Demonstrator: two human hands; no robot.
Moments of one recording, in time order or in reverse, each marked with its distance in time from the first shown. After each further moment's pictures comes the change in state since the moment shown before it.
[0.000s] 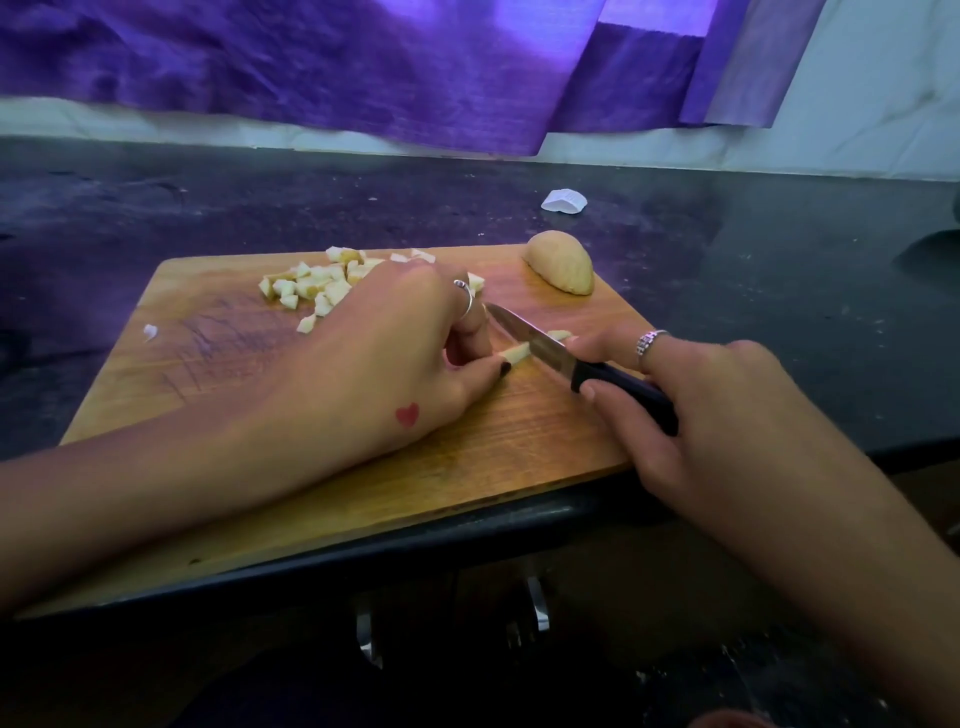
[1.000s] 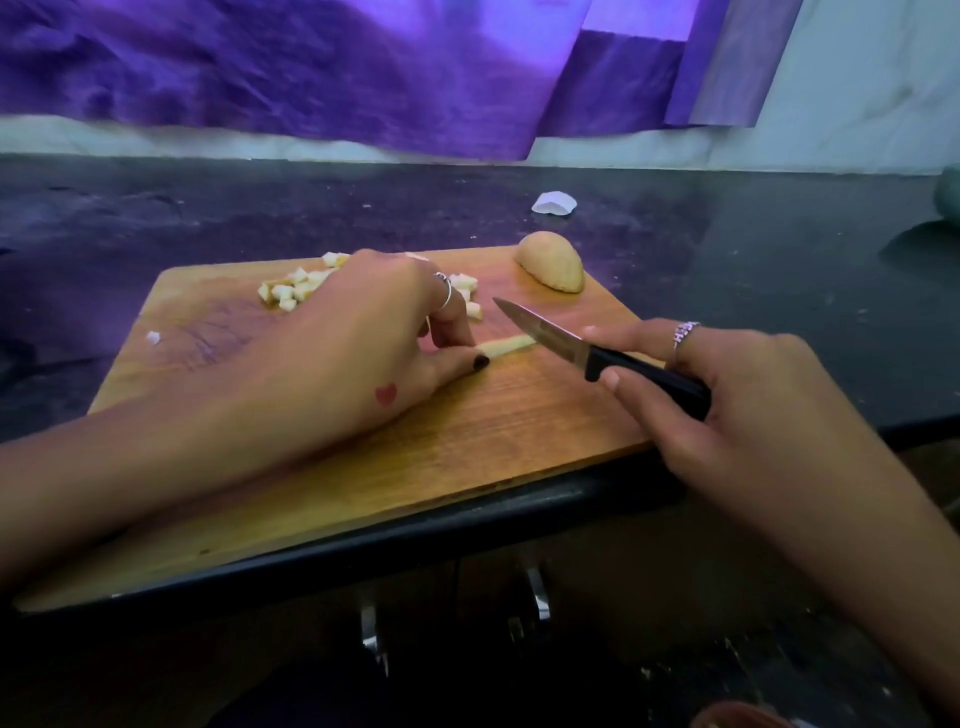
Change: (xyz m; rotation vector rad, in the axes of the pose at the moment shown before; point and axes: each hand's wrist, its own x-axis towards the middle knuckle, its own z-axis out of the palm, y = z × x) left_hand 0.003 -0.014 -0.004 0.062 0.007 0.003; right_hand -0.011 0.006 -0.006 0.161 0.109 0.051
